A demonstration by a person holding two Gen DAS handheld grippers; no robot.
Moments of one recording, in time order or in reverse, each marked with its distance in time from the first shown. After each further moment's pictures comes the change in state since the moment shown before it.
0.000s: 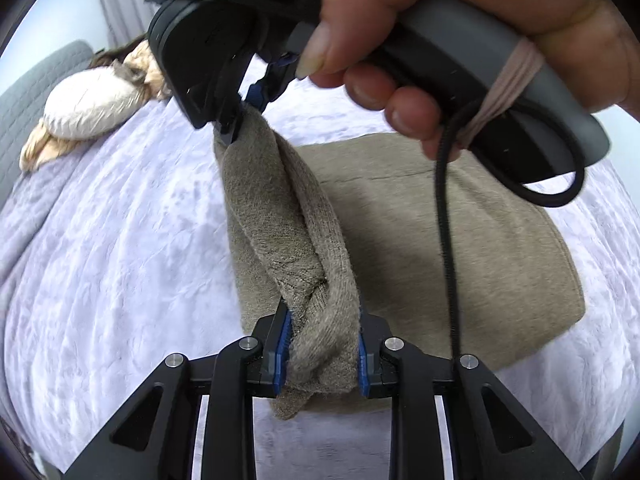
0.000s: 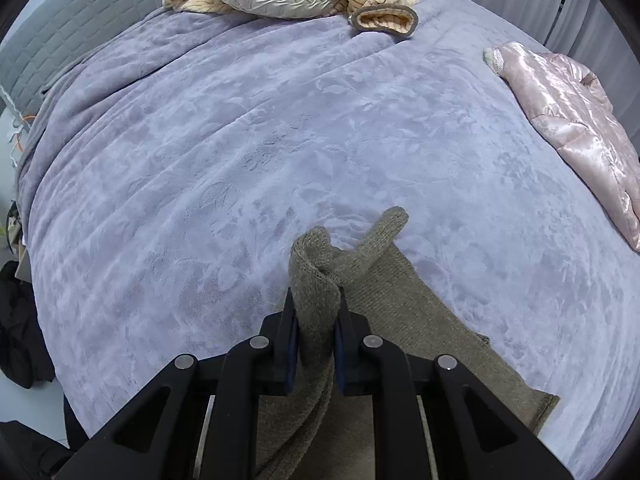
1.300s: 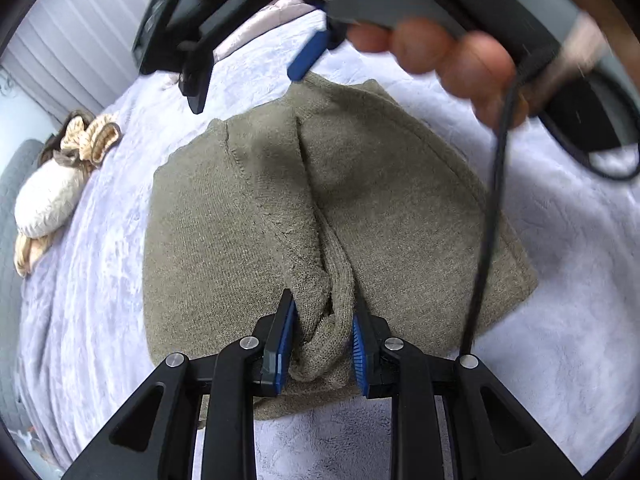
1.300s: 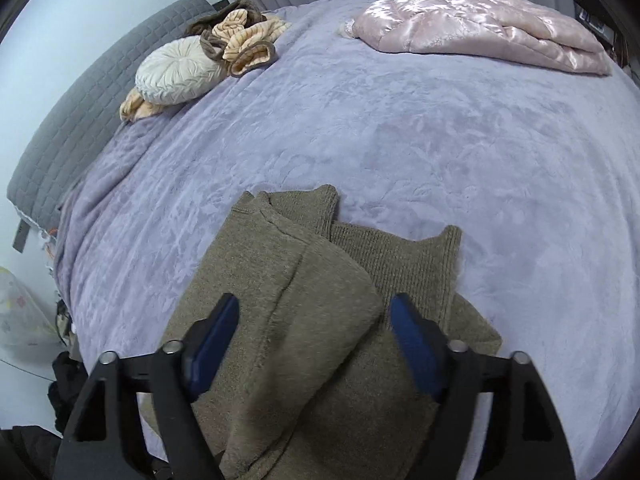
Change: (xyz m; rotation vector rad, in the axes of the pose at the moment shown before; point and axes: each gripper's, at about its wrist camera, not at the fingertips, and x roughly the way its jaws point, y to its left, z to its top) left arm 0.031 -0.111 0.009 0.321 0.119 0.061; right arm -0.048 -0.186 -0.175 0.401 -0.219 0.215
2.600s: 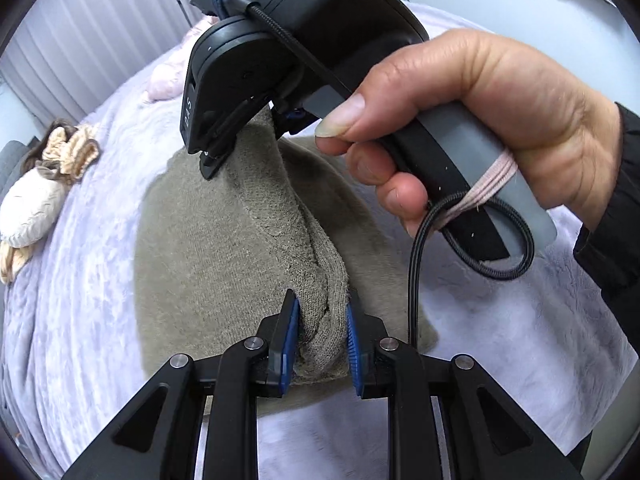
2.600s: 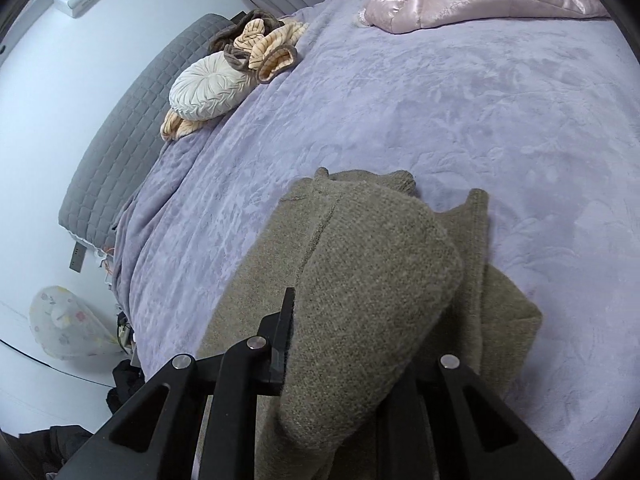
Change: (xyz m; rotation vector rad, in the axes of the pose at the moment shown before) left arm -0.028 -0.032 0.047 0.002 -0.029 -0.095; right arm 0.005 -0.027 -0.011 0.069 0.023 0.207
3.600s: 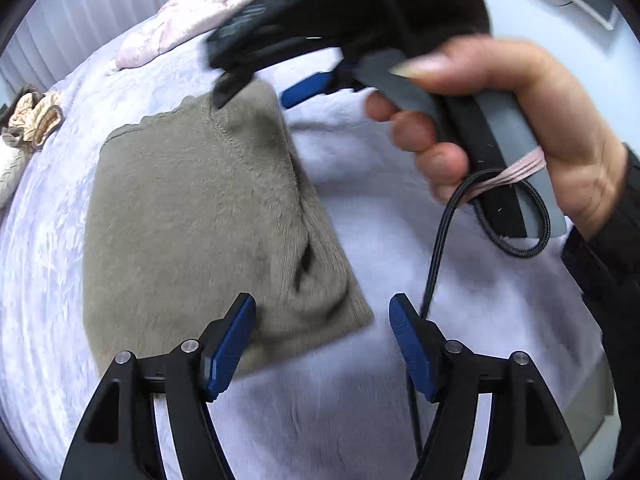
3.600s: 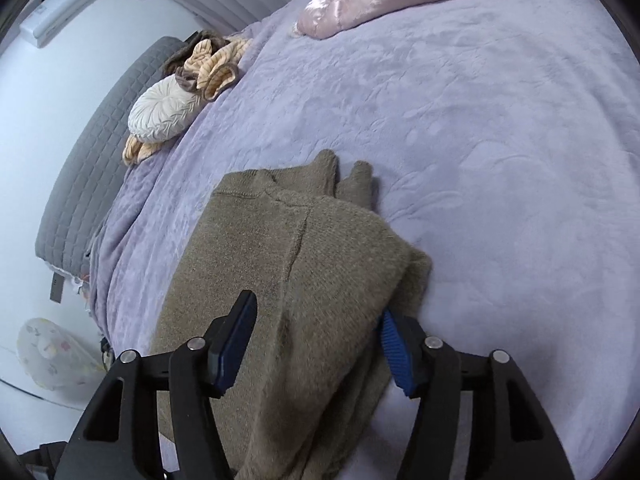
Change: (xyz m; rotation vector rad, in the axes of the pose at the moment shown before) left arm -0.003 -0.008 -0.017 -0.064 0.029 -0.194; right arm -0.047 -0.054 -0.038 0.128 -0.079 -0.119
